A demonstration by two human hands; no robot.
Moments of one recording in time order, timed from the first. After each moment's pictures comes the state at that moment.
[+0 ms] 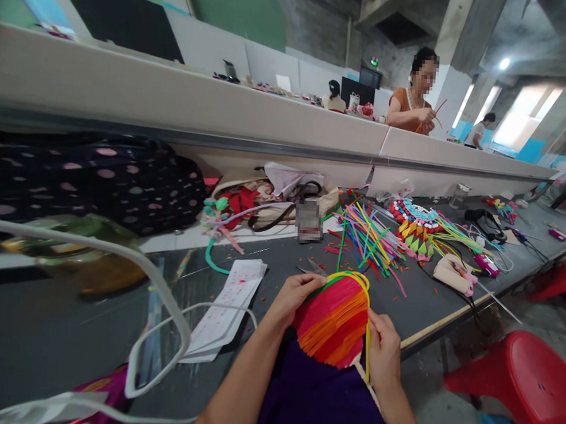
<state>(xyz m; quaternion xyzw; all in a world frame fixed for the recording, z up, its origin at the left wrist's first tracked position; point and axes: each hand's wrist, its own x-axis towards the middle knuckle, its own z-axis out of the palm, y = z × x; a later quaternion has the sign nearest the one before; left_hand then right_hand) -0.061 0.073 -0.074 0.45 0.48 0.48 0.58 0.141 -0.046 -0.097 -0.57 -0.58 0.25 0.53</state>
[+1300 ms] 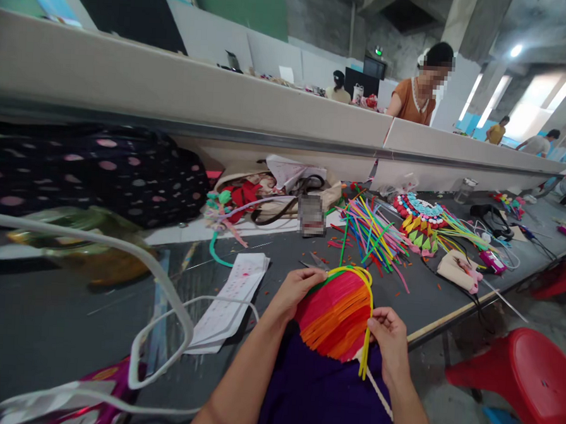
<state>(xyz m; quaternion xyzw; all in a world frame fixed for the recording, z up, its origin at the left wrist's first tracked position) -0.063 0.074 -0.074 0.44 0.49 0.48 0.58 0.145 -0.039 -0.098 -0.51 -0.35 0.50 0.60</state>
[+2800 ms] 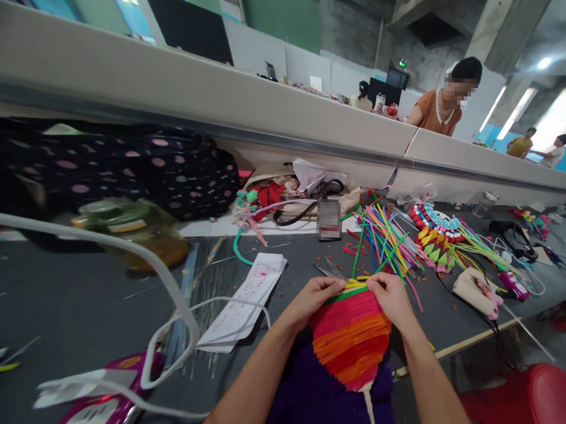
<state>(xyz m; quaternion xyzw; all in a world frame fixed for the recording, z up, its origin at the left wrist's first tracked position) -0.063 0.065 -0.063 0.48 0.41 0.44 0.64 0.142 0.069 -0.036 -0.50 -0.68 0.35 0.40</state>
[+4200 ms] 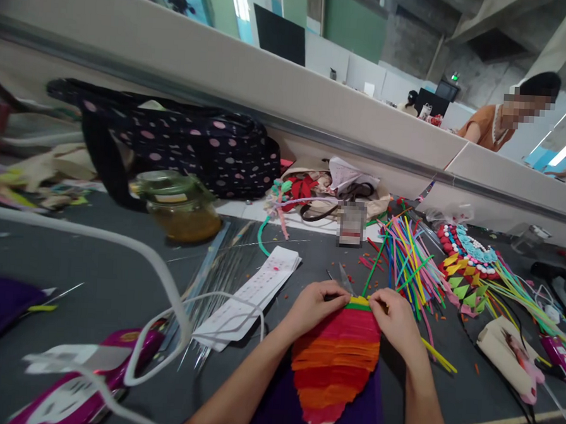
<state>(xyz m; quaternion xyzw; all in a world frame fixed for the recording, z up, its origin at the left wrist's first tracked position) -0.078 0.080 -0.075 0.65 0.53 0.44 0.33 0.130 0.104 -0.036 -0.43 -0.82 0.27 0.27</state>
